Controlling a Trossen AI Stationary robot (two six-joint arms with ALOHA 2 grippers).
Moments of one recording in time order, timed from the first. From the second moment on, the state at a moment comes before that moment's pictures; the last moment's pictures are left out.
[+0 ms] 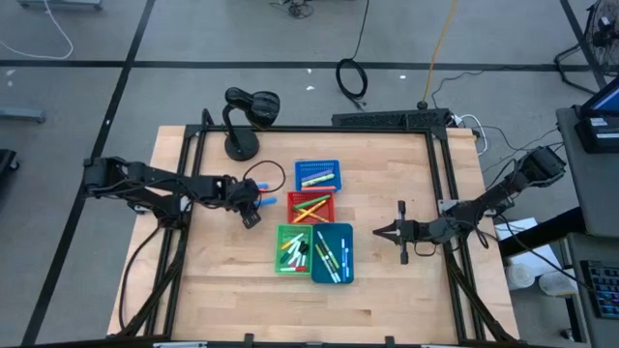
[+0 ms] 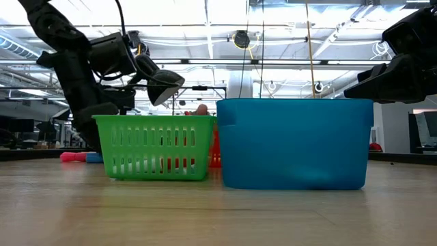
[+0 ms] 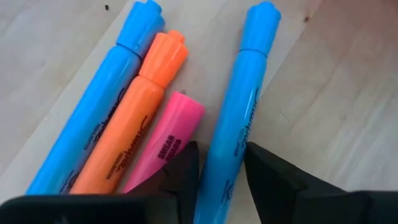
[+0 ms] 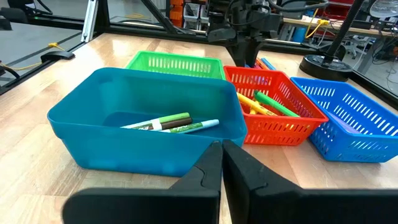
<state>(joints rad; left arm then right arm) 0.15 1.36 0.47 -0.31 -0.10 -0.42 0.54 0.99 0.02 0.72 0.55 0.05</state>
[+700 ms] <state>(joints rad) 0.06 1.36 0.43 -0.23 -0.19 -0.41 0.54 0.99 0.02 0.72 0.55 0.05</state>
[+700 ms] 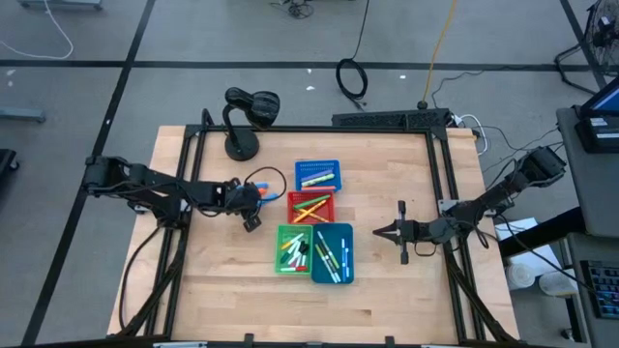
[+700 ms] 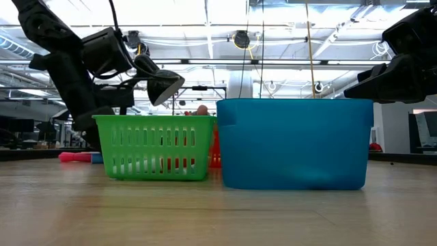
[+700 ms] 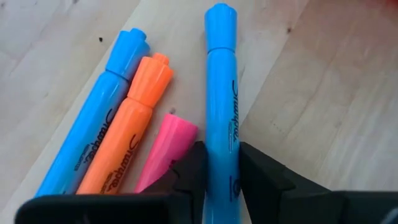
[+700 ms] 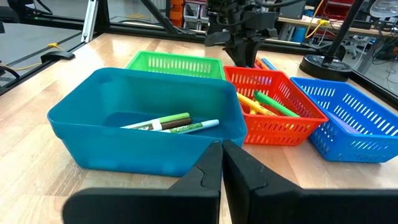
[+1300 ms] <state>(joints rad) 0.04 1.36 0.43 -0.21 -0.21 -0.43 0.54 0.99 0.02 0.72 0.55 0.05</state>
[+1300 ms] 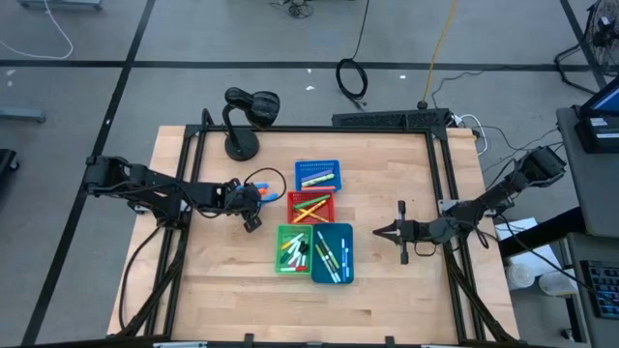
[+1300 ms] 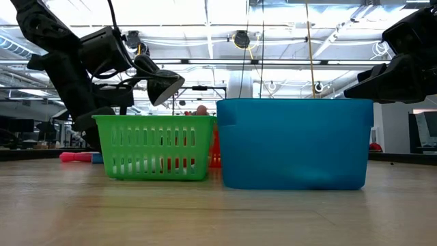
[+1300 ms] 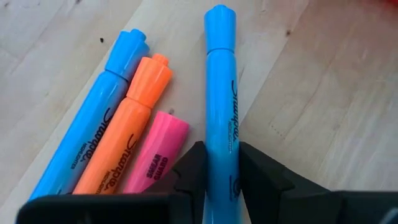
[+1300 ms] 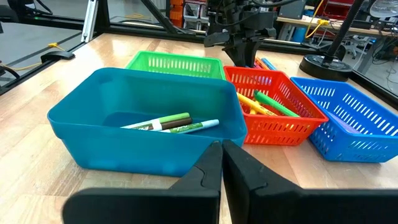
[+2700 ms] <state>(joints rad) 0.04 1.36 0.44 -0.17 -0.21 -0.43 0.54 0.99 0.02 0.72 0.55 0.05</state>
